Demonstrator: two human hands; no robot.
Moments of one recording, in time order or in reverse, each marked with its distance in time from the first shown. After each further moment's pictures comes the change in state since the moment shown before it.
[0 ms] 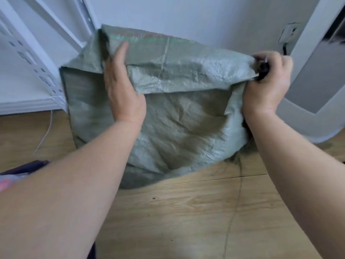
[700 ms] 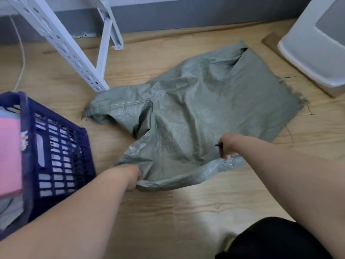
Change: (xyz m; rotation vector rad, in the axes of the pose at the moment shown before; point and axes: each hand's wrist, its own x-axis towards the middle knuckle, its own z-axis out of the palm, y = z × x) left_hand -0.253 -0.100 -0.095 0.878 -2.164 -0.373; right_hand -0.239 0.119 -0.042 -1.216 -2.111 0.017
